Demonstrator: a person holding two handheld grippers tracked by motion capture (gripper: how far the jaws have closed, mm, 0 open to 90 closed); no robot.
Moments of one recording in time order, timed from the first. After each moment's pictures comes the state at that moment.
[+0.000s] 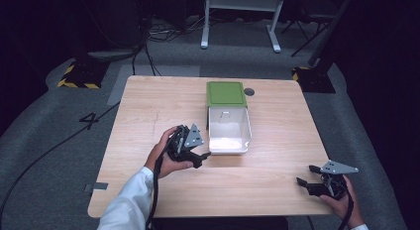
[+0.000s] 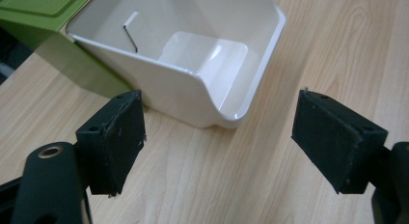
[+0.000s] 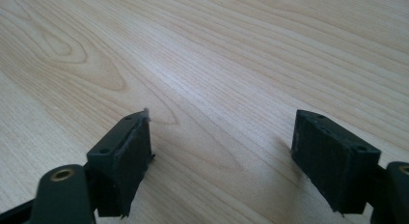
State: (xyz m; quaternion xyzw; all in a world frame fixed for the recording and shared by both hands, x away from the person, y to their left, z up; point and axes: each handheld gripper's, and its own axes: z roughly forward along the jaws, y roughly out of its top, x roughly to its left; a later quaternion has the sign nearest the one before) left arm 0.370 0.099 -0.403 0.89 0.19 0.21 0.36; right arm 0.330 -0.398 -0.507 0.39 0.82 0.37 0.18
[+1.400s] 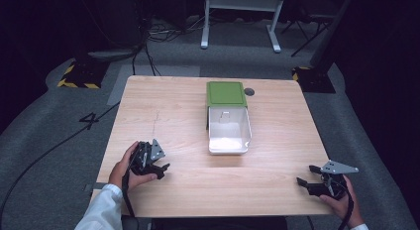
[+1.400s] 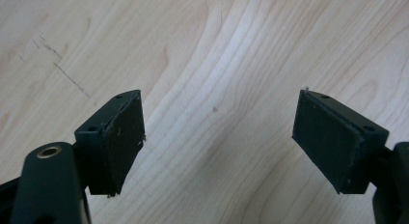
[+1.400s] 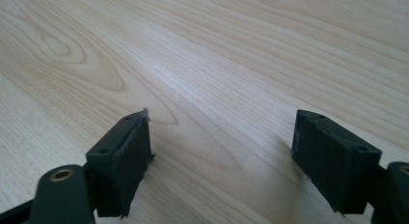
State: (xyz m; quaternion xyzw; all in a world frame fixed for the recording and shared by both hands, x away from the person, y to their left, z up) left arm 0.354 0.196 -0.472 0.90 0.30 0.23 0.24; right arm 0.331 -0.398 -0.508 0.39 0.82 0.37 0.18
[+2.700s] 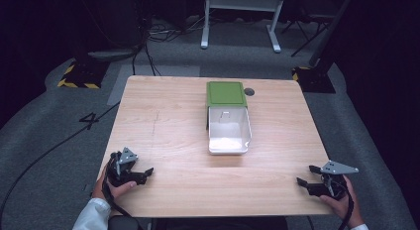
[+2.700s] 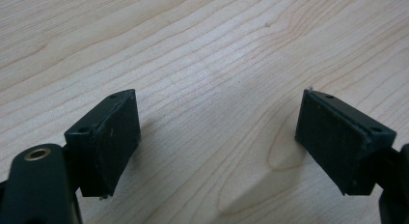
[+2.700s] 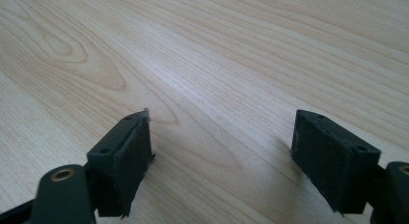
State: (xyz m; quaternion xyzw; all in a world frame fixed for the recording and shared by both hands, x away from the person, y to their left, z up) left arm 0.336 0.262 -0.507 0.82 0.43 0.17 0.33; right arm 0.330 -0.398 -0.508 0.39 0.82 0.37 0.18
